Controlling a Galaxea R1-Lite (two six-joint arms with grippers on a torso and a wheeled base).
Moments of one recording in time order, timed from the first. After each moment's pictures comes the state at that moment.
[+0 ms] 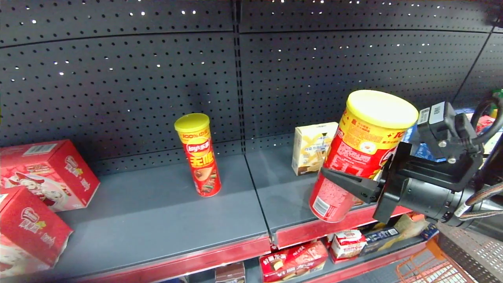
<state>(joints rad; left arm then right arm) 0.01 0.00 0.00 0.00 0.10 -0.01 0.62 1.42 -0.61 -0.85 0.30 -0.23</state>
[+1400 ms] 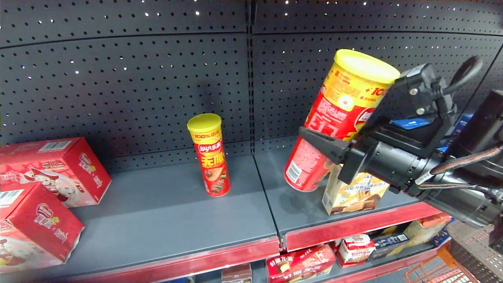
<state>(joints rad) 0.01 0.00 0.00 0.00 0.10 -0.01 0.72 1.55 -0.77 -0.98 0.12 -0.10</state>
